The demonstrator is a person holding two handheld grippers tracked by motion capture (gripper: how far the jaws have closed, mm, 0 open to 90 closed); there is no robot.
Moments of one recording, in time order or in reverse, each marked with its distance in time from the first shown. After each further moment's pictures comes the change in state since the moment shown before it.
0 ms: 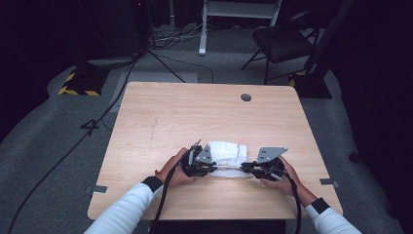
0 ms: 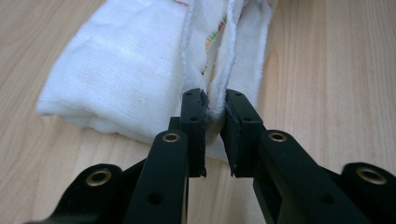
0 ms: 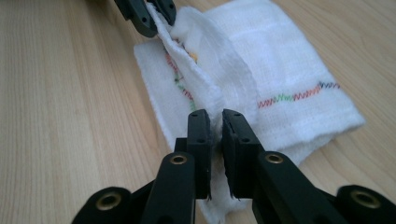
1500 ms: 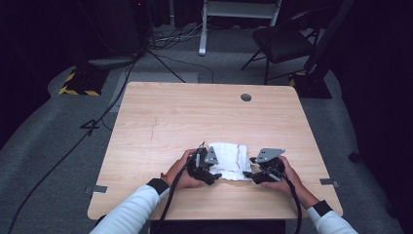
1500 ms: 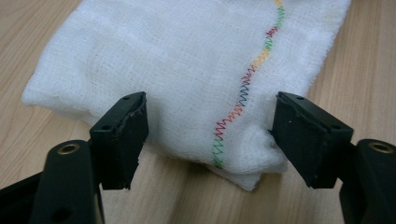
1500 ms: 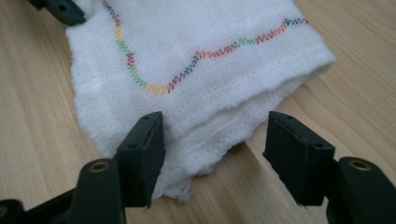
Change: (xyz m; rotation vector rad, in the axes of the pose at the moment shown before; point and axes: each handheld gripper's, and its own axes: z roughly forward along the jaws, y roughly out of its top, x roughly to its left) left arm -0.004 0.005 0.022 0.054 0.083 -0.088; right arm -0.006 -0.013 0.009 0.111 -0.124 0.054
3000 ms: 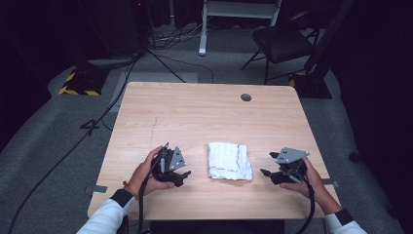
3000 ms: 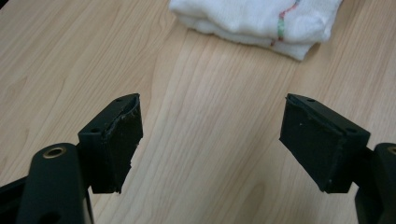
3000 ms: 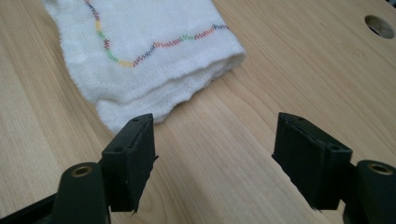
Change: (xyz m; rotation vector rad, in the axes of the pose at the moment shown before) left arm 0.003 -0.058 -0.092 0.019 0.250 -0.011; right arm -0.008 -0.012 -0.061 -0.029 -0.143 -0.035
